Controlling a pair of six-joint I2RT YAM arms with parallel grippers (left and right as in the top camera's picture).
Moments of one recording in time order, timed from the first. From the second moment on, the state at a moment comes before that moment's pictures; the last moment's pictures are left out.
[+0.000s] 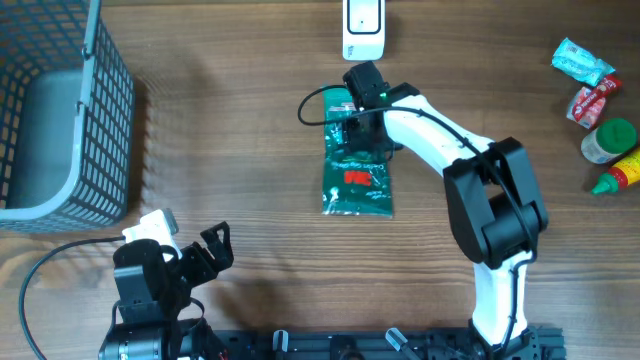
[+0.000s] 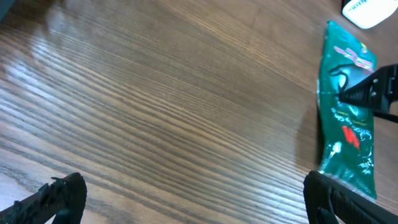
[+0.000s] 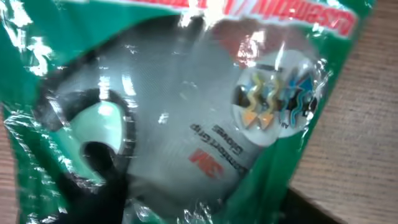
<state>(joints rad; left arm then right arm) 0.12 0.36 0.46 -0.90 0.16 -0.40 0.45 2.18 1.53 -0.75 0.02 0.33</state>
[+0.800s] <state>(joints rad) 0.12 0.36 0.46 -0.90 0.16 -0.40 0.60 1.95 1.56 -1.01 0.72 0.55</state>
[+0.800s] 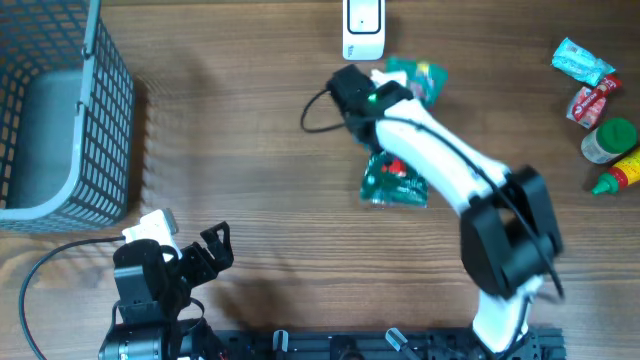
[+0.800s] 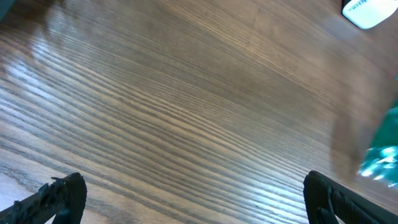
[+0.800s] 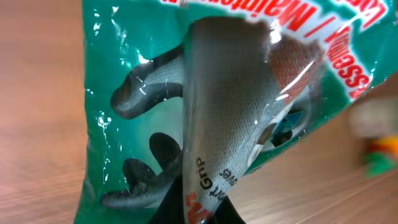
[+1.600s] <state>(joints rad) 0.12 0.36 0.46 -0.90 0.16 -0.40 0.95 1.54 1.56 -0.39 0.73 -0.24</state>
